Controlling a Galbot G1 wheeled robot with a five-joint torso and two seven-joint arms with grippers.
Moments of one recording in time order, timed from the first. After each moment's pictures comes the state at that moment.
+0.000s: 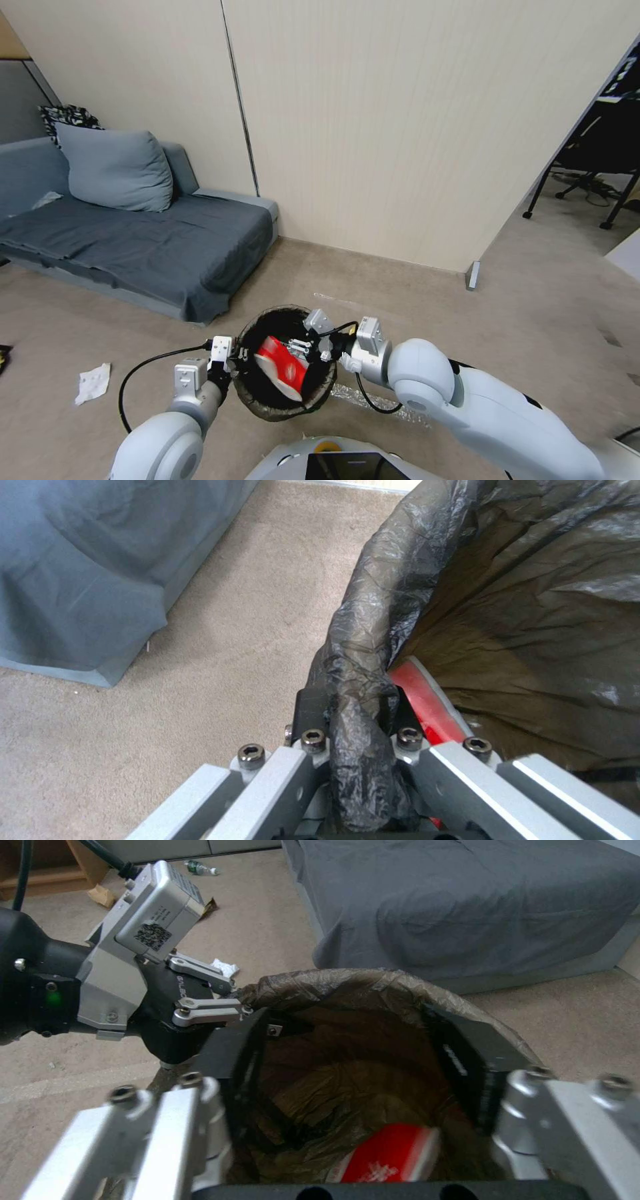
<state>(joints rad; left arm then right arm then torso) 1.76 -1.22 -0.58 -2.50 -0.45 0.74 -0.20 -0.82 0.82 -0.30 2.38 0.79 -0.61 0.09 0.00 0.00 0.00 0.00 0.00</state>
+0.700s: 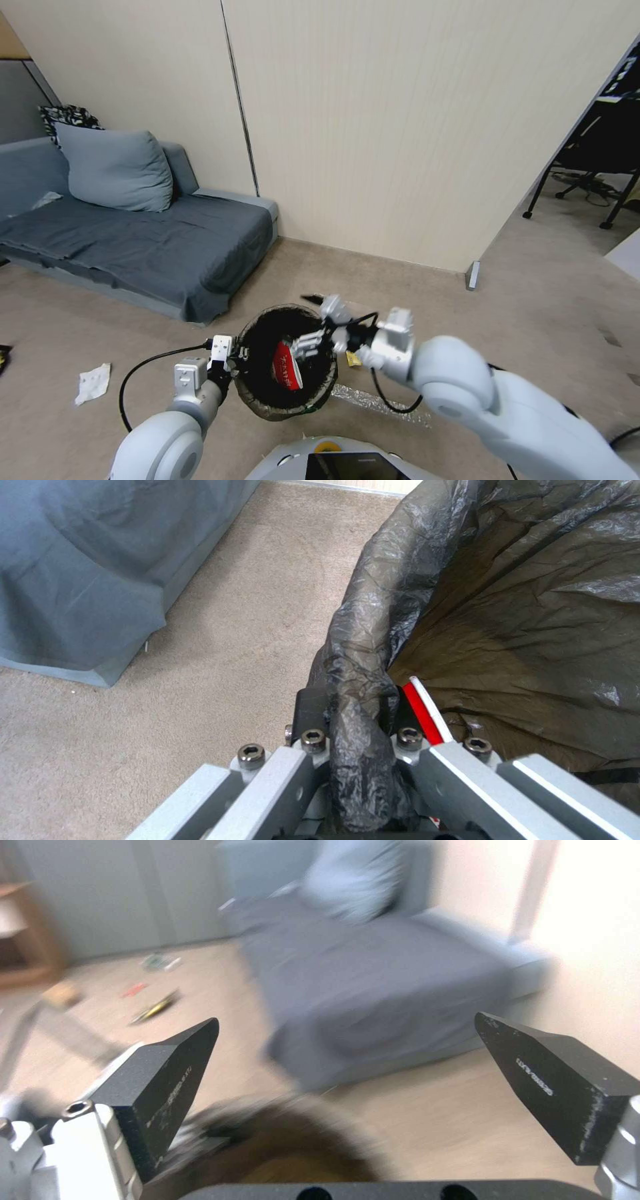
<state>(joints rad) 1.76 -1.24 -0.58 -2.50 -0.45 0.74 -0.20 -0.90 0.73 0.16 2.50 1.02 -0.57 0.14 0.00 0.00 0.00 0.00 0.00</state>
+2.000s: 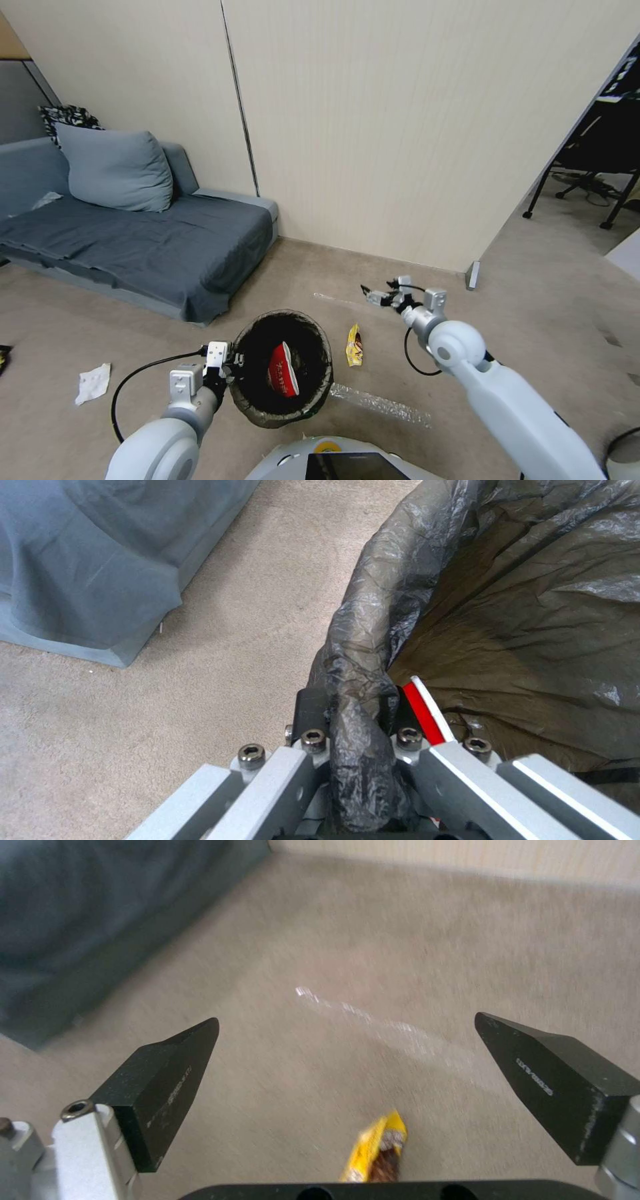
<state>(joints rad) 1.80 -1.24 -0.61 -2.50 -0.45 0.74 -0.20 -1.12 0.93 0.23 1.87 0.86 -0.50 0.15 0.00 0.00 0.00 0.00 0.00</state>
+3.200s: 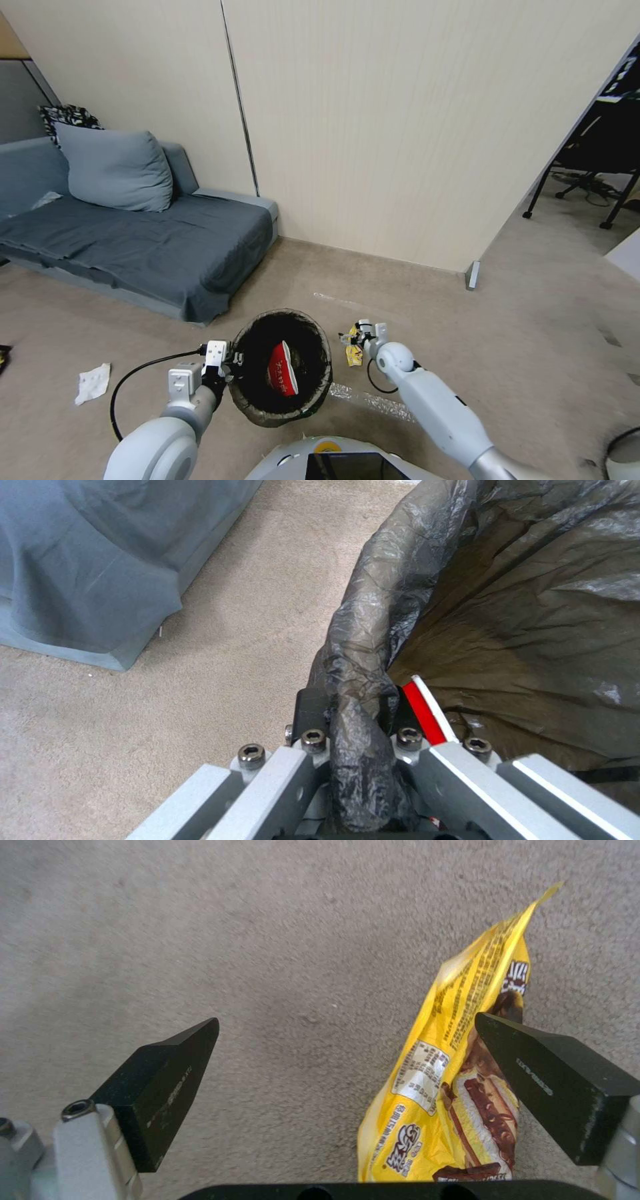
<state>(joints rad) 1.80 -1.23 -0.62 -2.50 -0.46 0.74 -0.20 -0.95 1.24 -0.02 1.29 0.64 -0.44 0.10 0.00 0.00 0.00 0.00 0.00</state>
